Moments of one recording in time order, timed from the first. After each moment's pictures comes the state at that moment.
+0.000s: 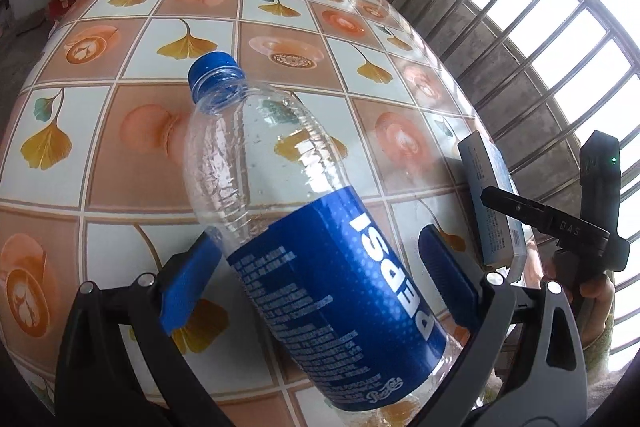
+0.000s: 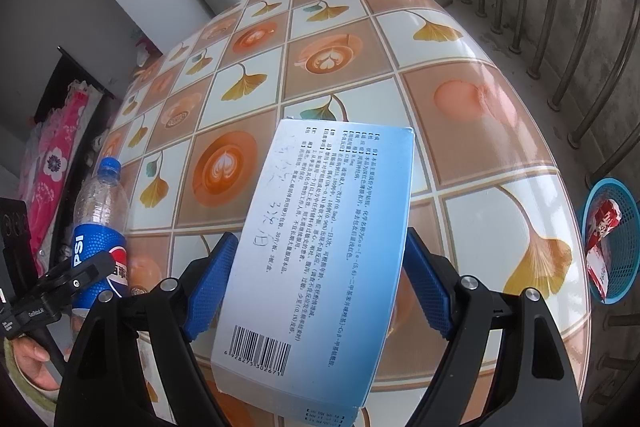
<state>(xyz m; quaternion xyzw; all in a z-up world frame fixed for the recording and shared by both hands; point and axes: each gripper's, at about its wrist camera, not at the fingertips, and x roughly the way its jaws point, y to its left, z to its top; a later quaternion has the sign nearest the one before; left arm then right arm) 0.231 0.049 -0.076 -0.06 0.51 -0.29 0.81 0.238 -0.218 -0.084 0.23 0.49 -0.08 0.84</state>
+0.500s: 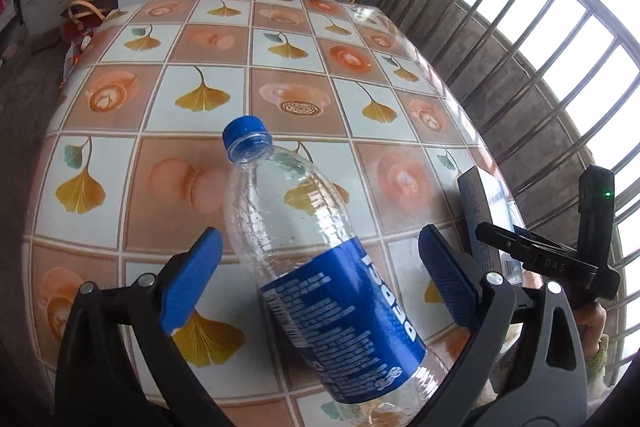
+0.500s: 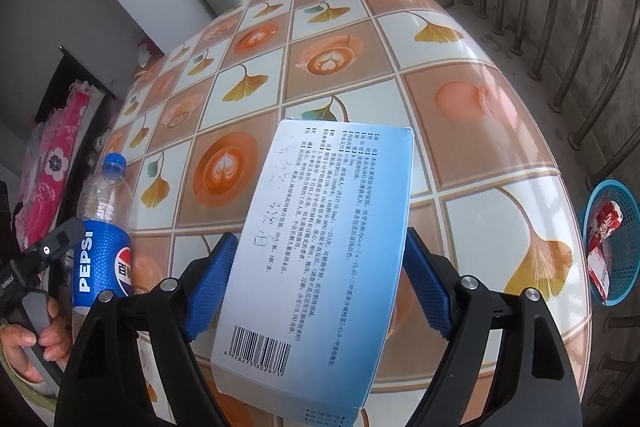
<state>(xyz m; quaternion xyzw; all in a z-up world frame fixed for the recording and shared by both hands) 0.238 0.043 -0.040 -0.03 0.48 -0.25 0.84 0.238 -0.218 -0.084 0.22 0.49 -0.07 0.84</state>
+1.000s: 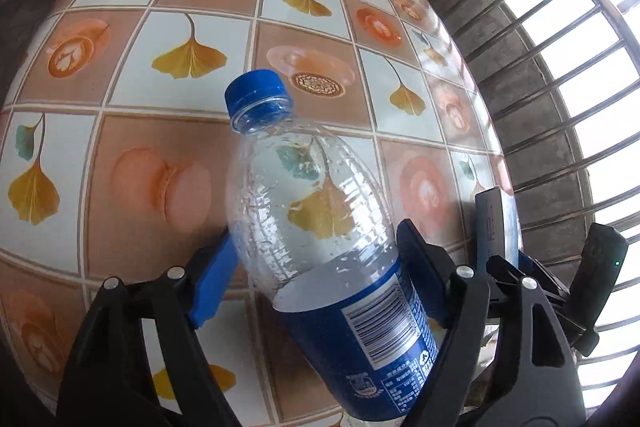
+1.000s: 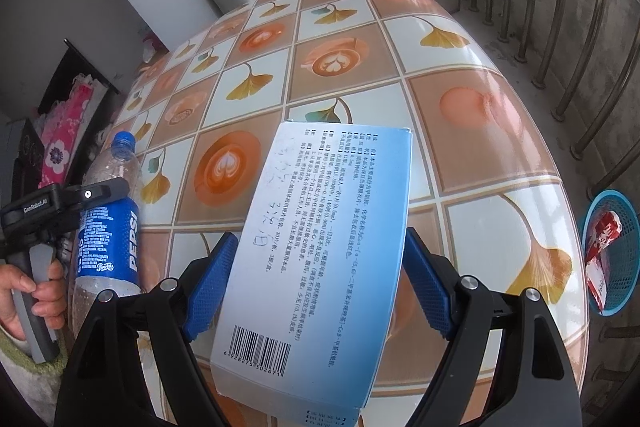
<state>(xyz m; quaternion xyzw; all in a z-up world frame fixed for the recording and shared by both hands) 0.291 0.033 -0.072 -0.08 0.58 -0.25 0.77 0.237 -0.219 -0.085 0.21 0.48 -0.06 0.85</state>
